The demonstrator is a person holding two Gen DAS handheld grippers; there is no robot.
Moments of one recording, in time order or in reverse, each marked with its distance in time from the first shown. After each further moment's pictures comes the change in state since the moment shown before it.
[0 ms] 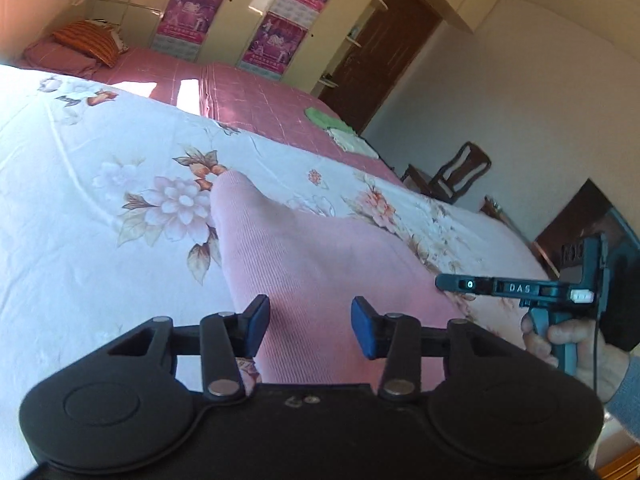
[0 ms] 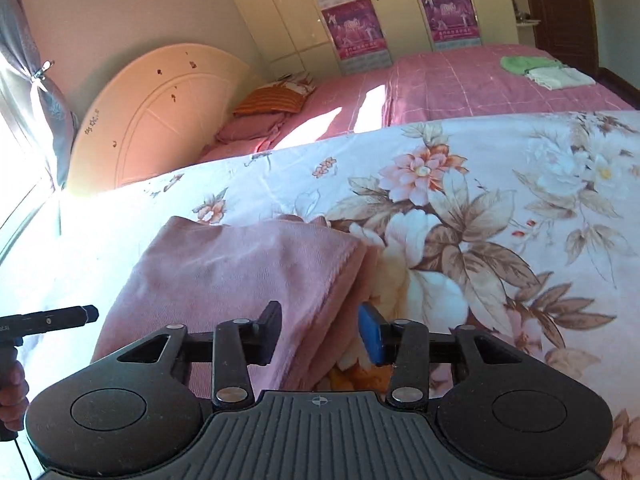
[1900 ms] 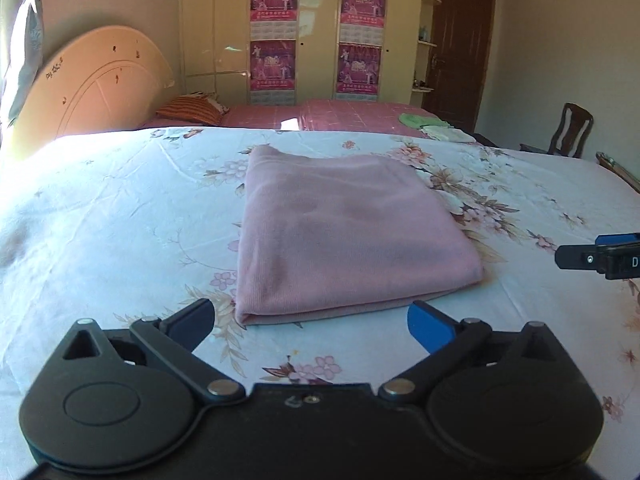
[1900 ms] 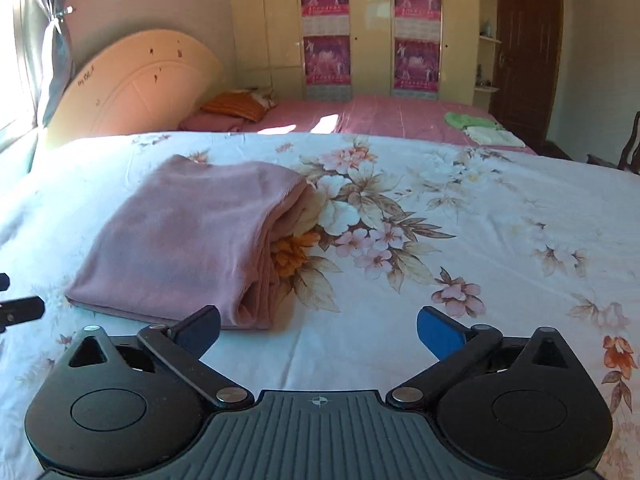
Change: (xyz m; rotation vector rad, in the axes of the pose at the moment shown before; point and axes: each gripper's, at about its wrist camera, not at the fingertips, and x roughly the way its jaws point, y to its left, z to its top) left arm -0.103 -0.192 -0.158 0.159 -0.116 0.502; right arm -0.173 0.035 -0.149 -0.138 -0.110 -0.257
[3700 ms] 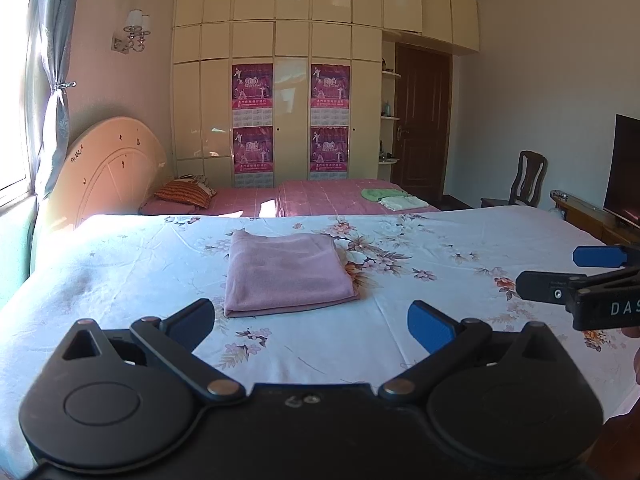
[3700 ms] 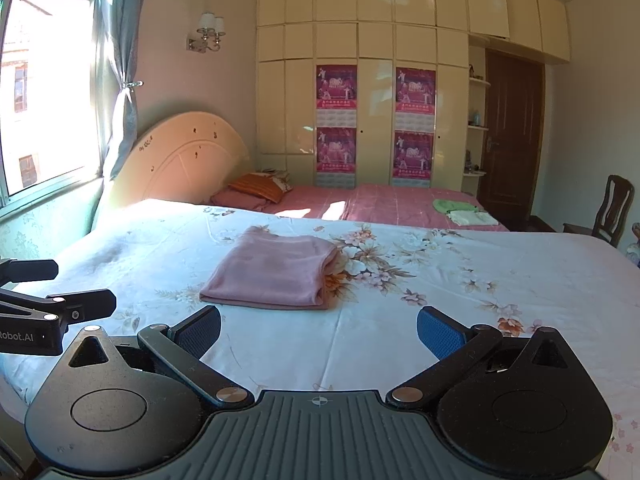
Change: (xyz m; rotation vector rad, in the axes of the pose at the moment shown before) left arm -0.251 -0.073 -0.052 0.050 -0.245 -0.022; right arm -0.291 0.077 -0.087 -0.077 -0.262 -0.015
